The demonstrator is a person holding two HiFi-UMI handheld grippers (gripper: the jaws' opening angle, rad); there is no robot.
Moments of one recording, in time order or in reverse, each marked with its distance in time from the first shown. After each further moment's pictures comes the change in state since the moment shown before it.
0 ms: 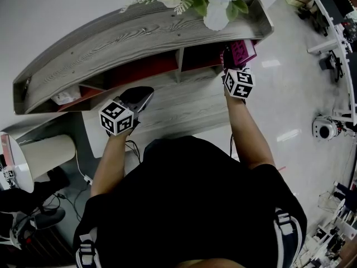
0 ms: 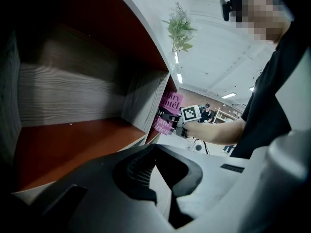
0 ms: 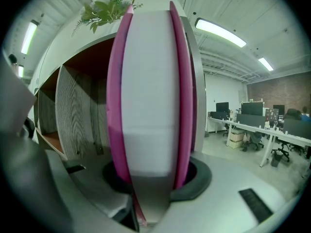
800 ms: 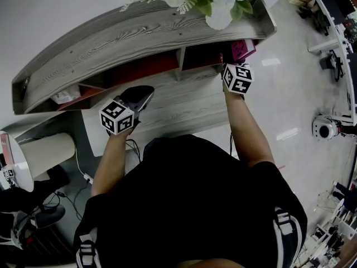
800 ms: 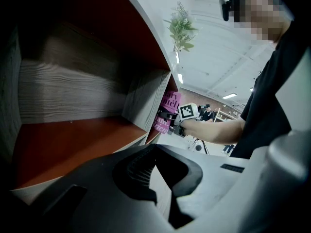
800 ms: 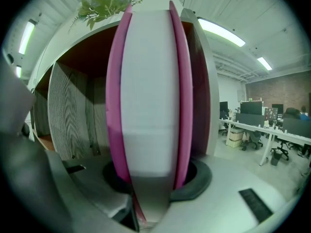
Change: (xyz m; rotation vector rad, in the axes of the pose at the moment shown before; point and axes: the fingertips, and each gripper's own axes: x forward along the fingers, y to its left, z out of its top) left arm 0.000 0.002 -0.004 -0.007 0.003 0.002; right arm 0.014 0.005 0.005 0.012 0.000 -0.013
